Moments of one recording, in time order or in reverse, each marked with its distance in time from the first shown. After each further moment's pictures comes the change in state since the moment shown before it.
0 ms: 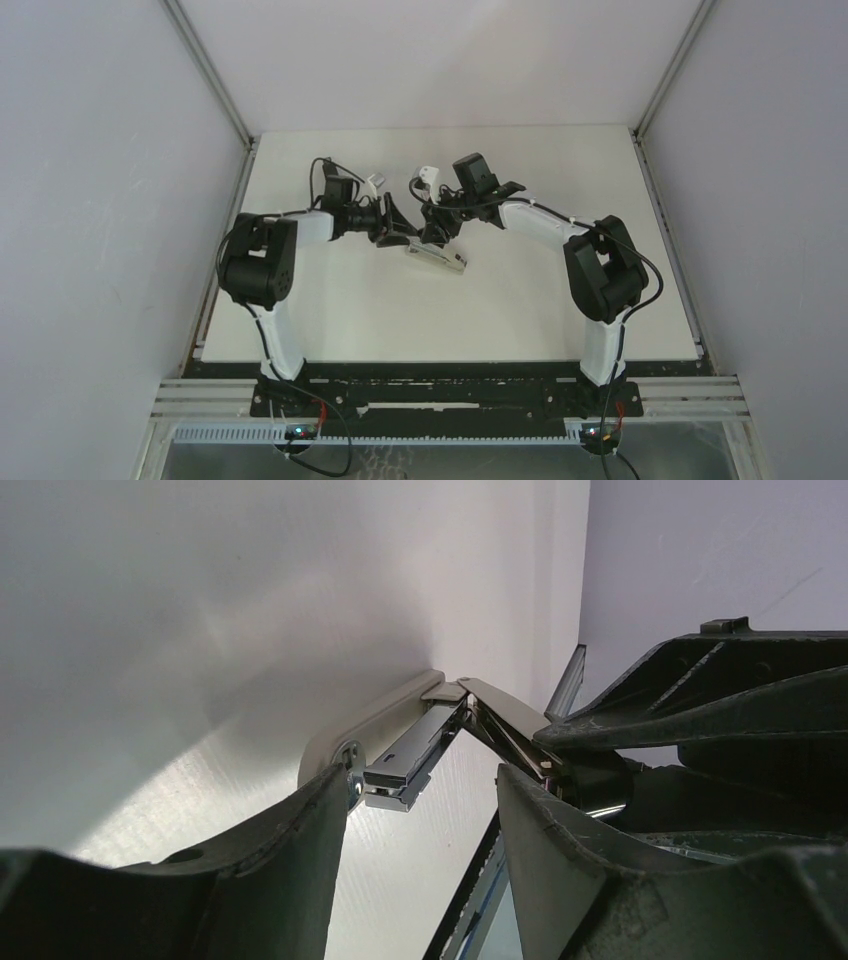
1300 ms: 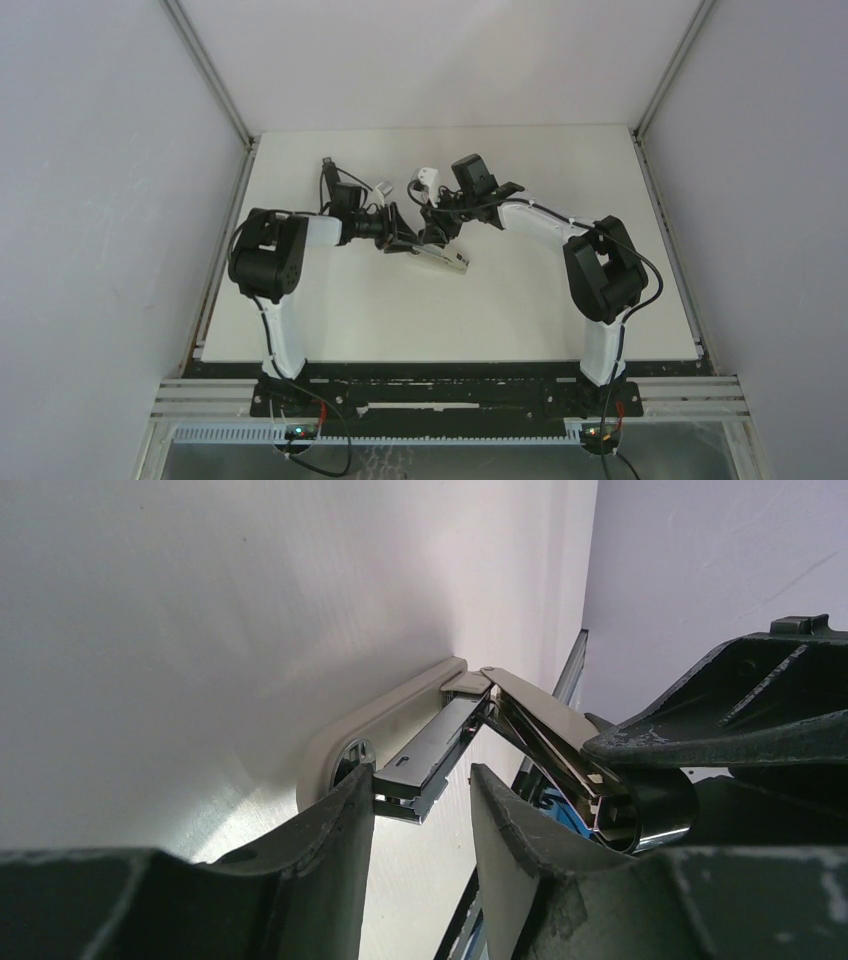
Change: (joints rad) left arm -0.038 0.072 -0.011 0.066 0.019 -0.021; right arm 0.018 -0.003 0.000 -0.008 0.033 -0.012
